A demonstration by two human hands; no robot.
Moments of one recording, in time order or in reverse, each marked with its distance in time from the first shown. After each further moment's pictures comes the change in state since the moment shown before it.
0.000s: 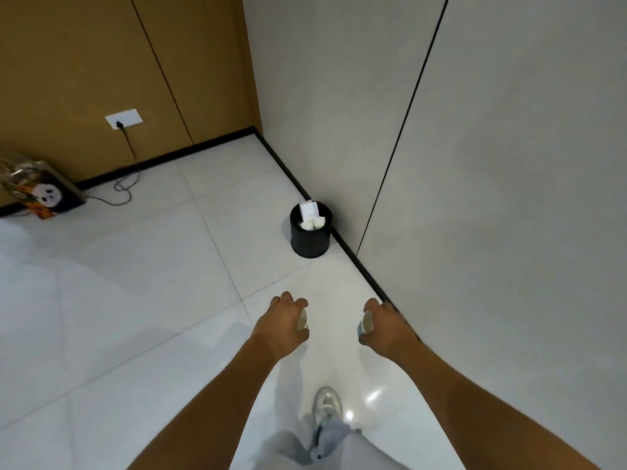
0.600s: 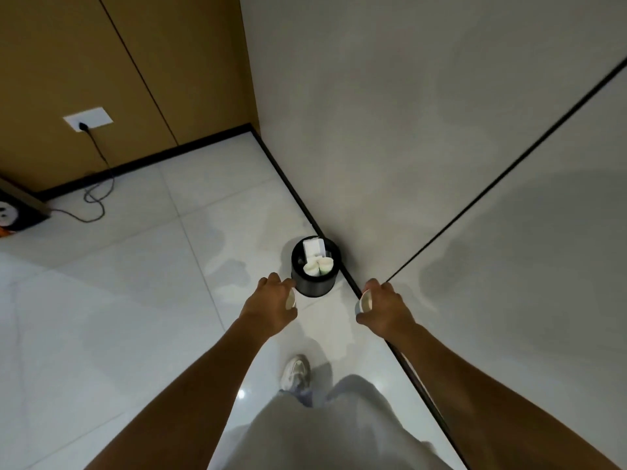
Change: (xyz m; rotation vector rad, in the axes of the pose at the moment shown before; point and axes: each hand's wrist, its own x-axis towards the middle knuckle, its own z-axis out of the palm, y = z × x) left_hand 0.333 -0.072 -0.163 -0.019 -0.009 -0.060; right_hand 0.326 -0.114 -0.149 0.039 -0.005 0.023
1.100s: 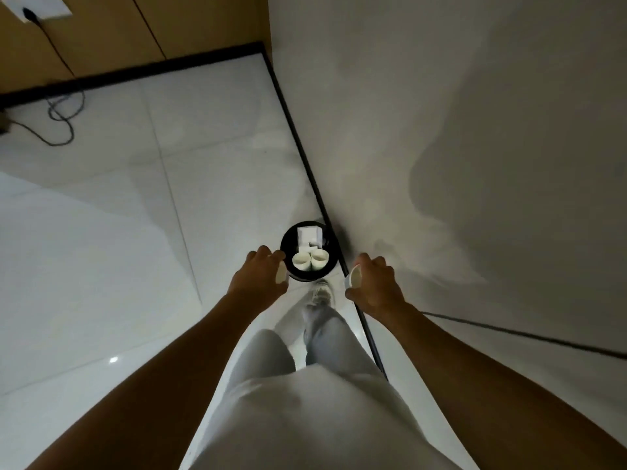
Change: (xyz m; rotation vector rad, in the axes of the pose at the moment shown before) left_hand 0.213 0.000 -0.004 -0.176 -0.056 -0.229; right_hand 0.241 -0.013 -0.047 -0.146 -0.176 -0.043
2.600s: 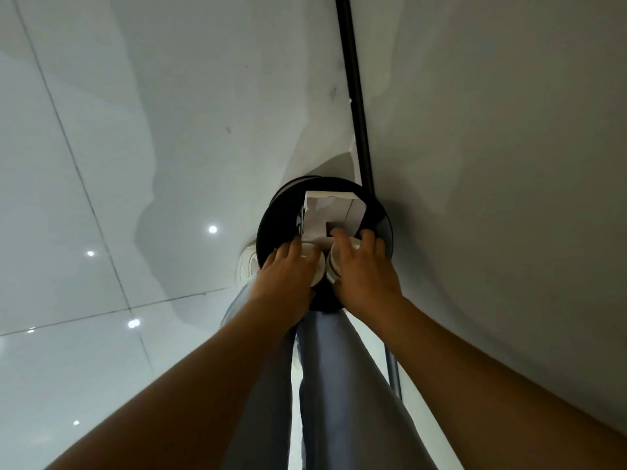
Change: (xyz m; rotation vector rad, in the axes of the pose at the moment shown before) left_hand 0.330 -0.110 0.298 0.074 -0.339 0.024; right_hand 0.377 0.065 0.248 -0.367 -0.278 -0.147
